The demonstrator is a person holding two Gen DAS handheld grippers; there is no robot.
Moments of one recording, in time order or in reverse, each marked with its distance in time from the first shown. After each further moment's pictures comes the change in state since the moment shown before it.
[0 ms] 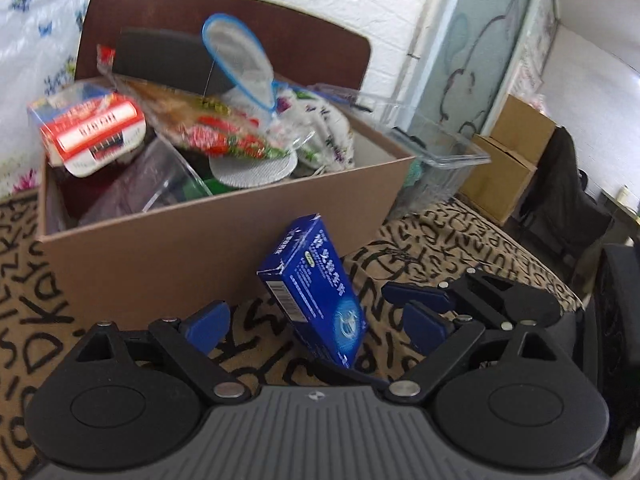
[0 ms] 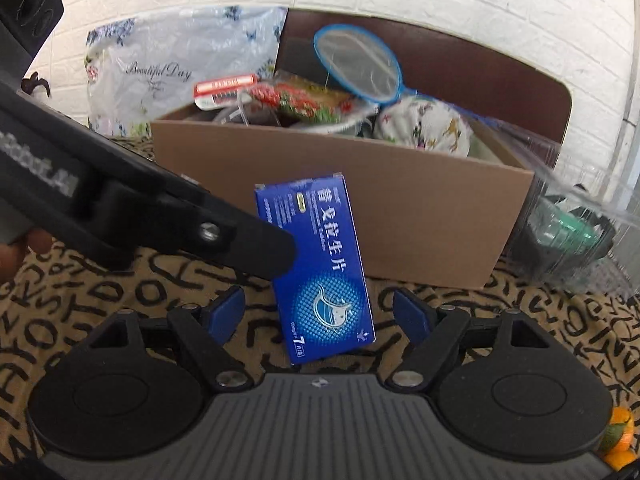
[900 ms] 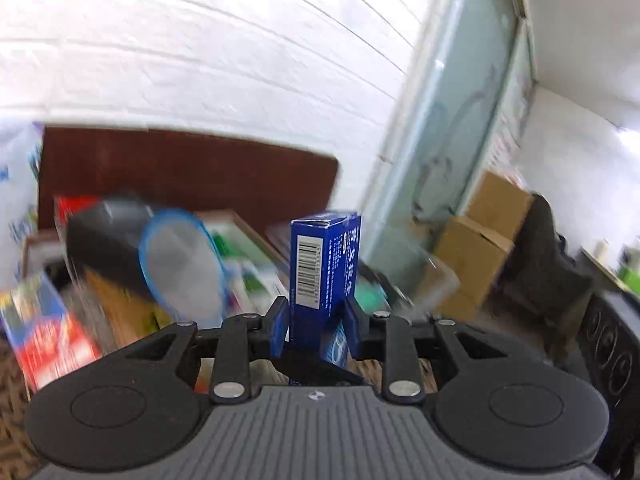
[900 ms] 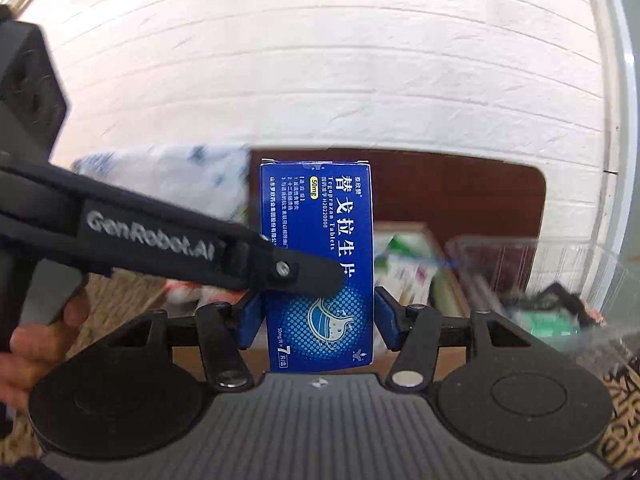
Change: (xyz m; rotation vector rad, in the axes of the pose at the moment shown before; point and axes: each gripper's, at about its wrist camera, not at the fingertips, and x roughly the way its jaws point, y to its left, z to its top) left arm -0.022 -0.024 0.123 -0.002 -0.236 -0.043; right arm -0.039 -0.049 0.100 0.152 -0.265 0.013
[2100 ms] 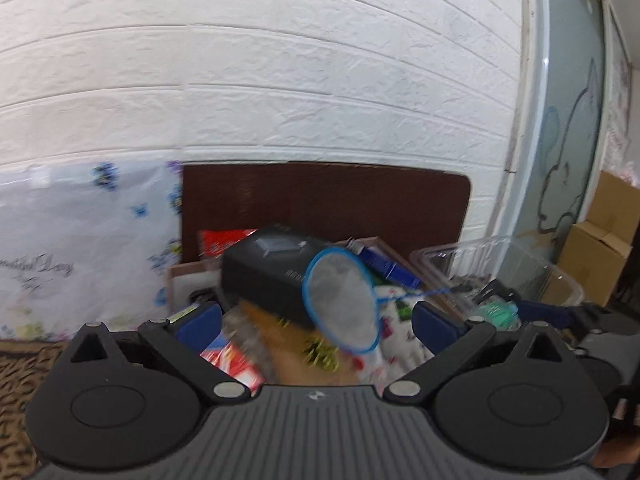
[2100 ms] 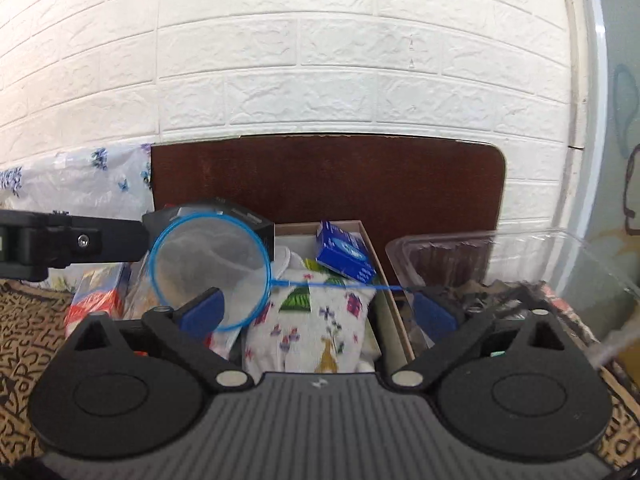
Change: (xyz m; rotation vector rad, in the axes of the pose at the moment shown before) left arm -0.036 0.011 0.006 0.051 -0.017 0.415; right arm 0.055 -0.023 0.033 0.052 0.123 -0.181
